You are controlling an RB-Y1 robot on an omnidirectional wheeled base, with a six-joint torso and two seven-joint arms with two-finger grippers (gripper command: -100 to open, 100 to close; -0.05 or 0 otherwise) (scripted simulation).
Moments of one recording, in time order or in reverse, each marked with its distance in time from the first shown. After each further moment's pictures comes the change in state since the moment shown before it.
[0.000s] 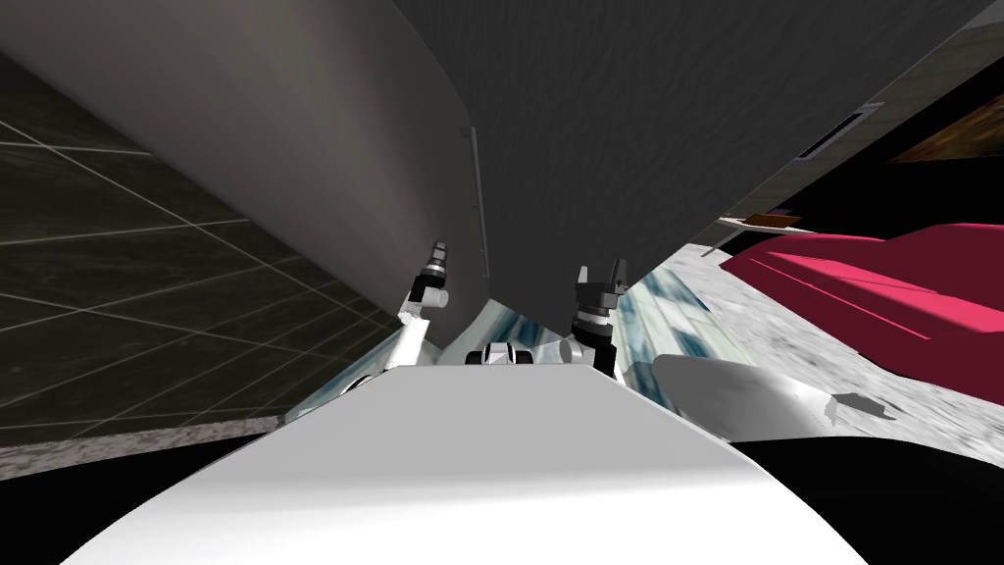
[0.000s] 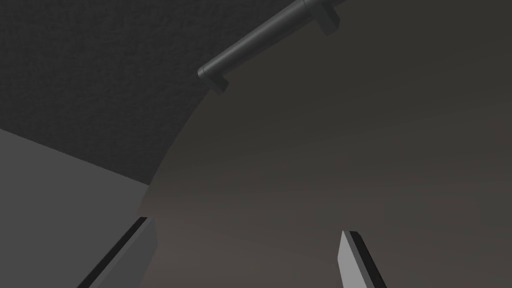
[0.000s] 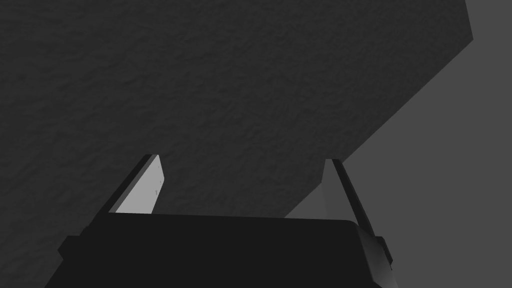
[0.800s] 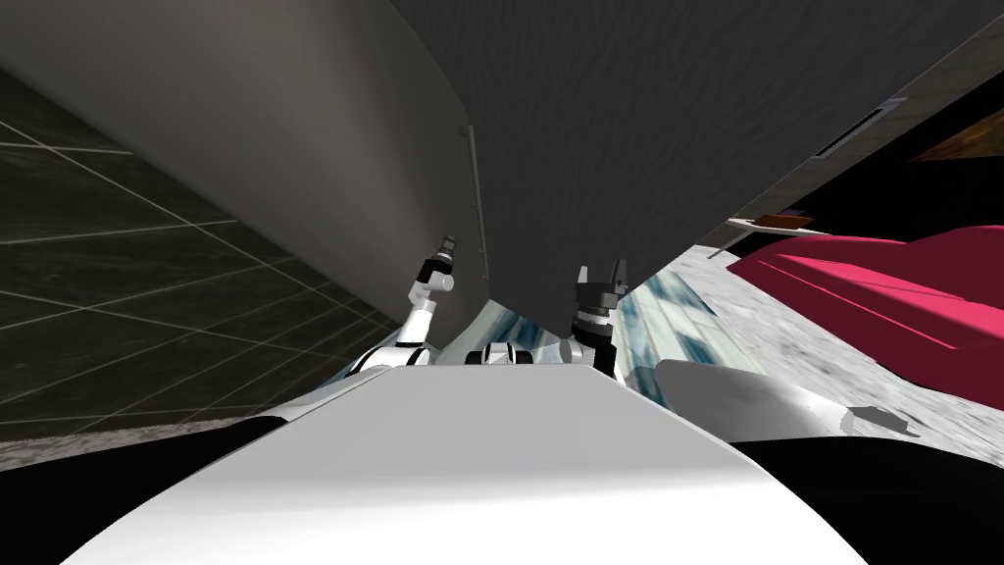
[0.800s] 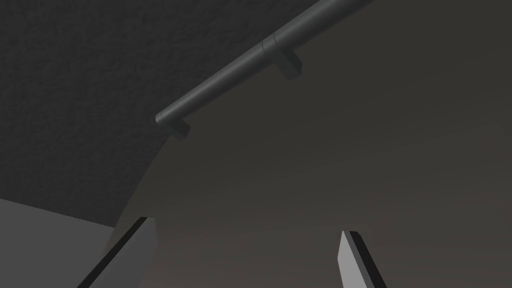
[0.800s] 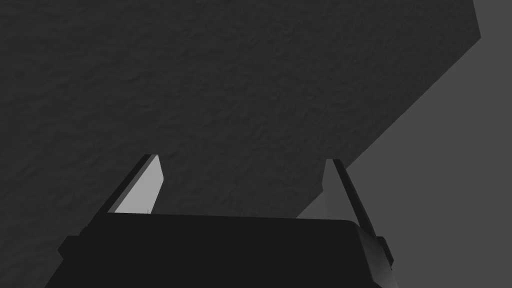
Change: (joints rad) left arm -0.226 0.001 0.015 0.208 0.092 0.143 -0.126; right arm 0.000 0.000 0.000 0.000 0.000 0.000 0.000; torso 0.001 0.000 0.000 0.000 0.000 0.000
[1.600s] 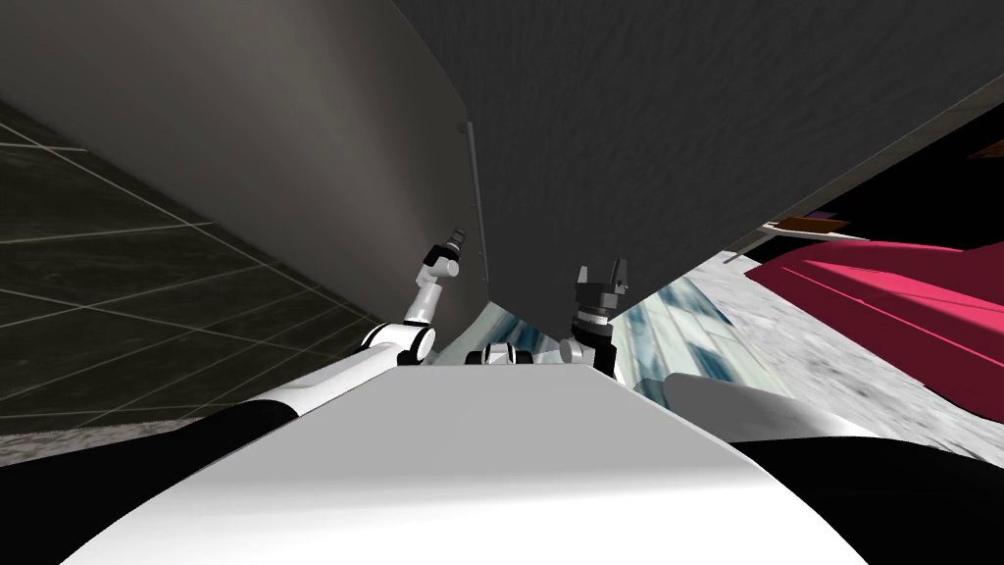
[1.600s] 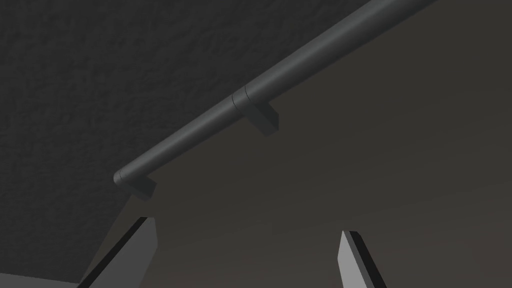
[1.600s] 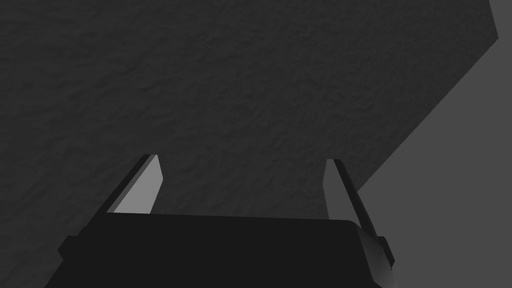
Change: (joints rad) left arm -0.211 0.004 0.001 0.198 0.088 0.134 -0.102; right arm 0.000 0.000 0.000 0.000 0.000 0.000 0.000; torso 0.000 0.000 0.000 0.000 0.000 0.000
